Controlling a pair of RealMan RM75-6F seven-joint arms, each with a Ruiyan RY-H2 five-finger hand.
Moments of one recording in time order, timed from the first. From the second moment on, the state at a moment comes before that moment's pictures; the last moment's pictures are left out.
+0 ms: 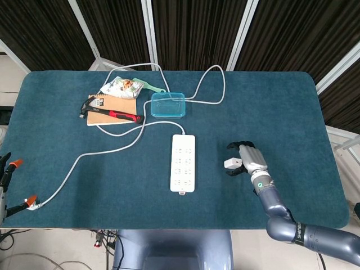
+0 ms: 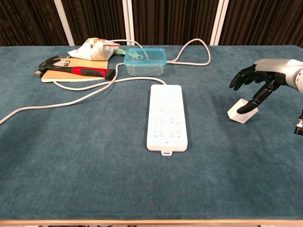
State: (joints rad) left arm -0.01 -1.15 -0.06 -1.66 1.56 1.64 0.05; right arm 0.75 -1.39 0.21 -1.63 -0.60 0.92 -0.24
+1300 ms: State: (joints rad) left arm -0.01 -1.16 -0.06 -1.67 1.55 1.64 0.07; right arm 0.66 -1.49 0.20 -1.42 -0.77 0.87 -0.08
